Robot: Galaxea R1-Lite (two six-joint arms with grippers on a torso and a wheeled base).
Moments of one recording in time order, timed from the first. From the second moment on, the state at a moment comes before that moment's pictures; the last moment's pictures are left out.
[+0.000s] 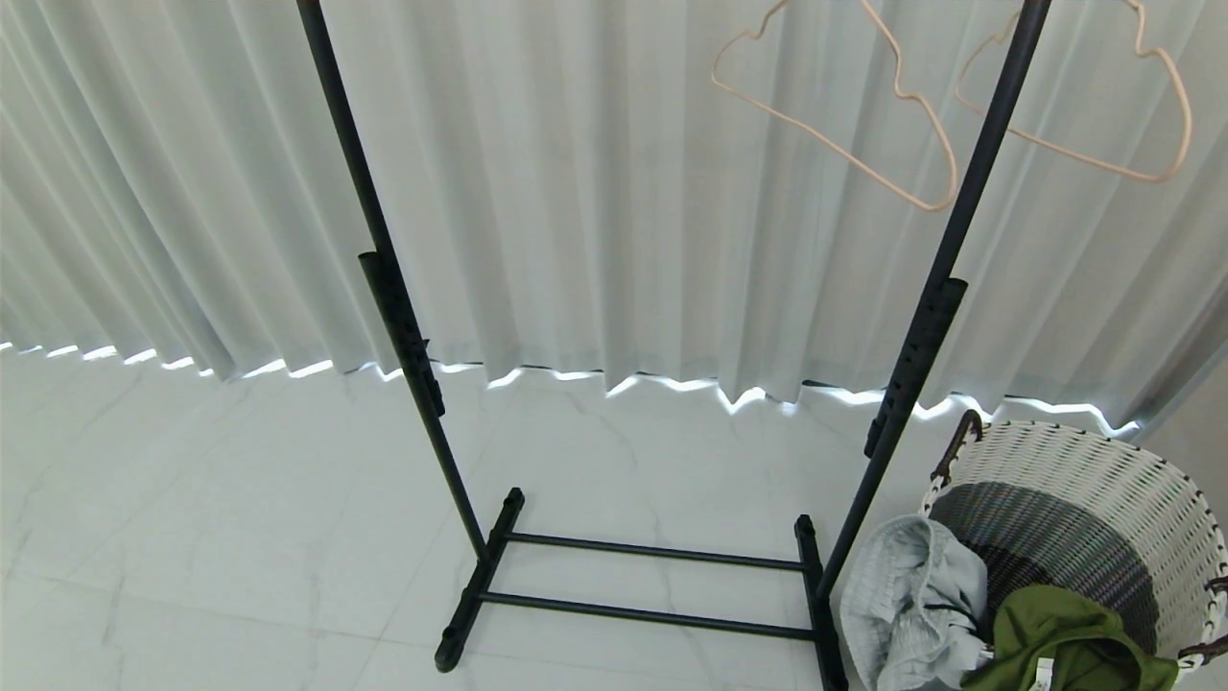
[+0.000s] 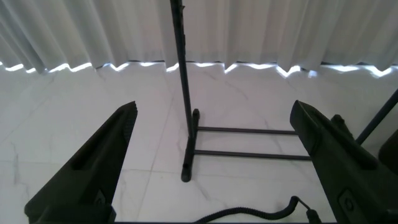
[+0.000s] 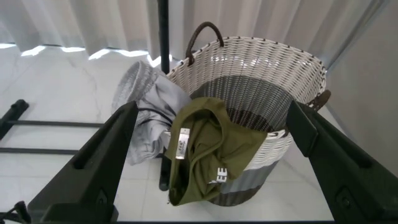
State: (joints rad) left arm 0.00 0.00 0.00 0.02 -0.07 0.08; right arm 0.00 0.00 0.00 0.02 -0.03 0.01
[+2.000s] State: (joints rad) left arm 0.01 0.00 0.00 0.02 -0.06 0.06; right arm -0.18 1.53 -0.15 -0.76 0.00 -0.94
